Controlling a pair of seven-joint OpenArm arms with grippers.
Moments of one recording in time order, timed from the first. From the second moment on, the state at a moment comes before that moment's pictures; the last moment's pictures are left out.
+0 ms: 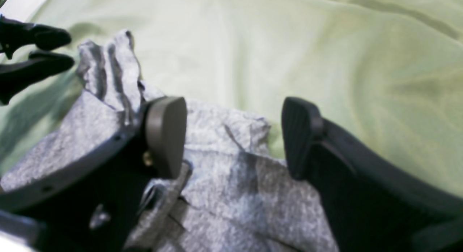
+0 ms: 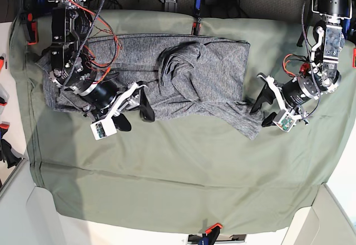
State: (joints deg) left arm 0.6 -28.3 0.2 81.4 -11.2 -38.2 14.6; right arm 0.9 4.2 0.4 93.7 23.5 30.2 -40.2
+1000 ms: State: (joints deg) left arm 1.1 -28.7 10.9 95.2 6.1 -28.0 5.5; right arm -2.1 4.1 0.4 93.7 23.1 30.1 -40.2
